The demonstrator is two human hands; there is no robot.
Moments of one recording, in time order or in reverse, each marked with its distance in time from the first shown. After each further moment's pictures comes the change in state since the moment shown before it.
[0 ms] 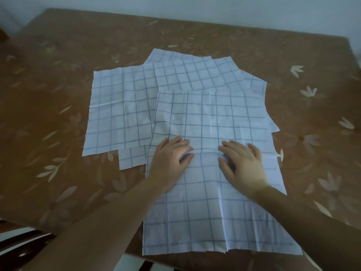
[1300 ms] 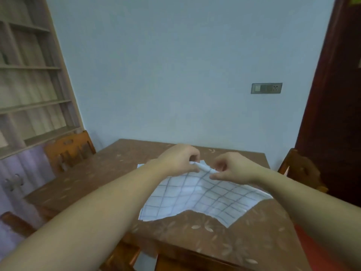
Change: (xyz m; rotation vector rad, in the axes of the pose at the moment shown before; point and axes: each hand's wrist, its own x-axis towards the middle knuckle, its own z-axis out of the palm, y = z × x) left_hand -0.124 0.407 -0.326 0.289 -0.120 0.179; right_hand -0.195 -0.128 -0.435 0.055 -0.104 -0.287
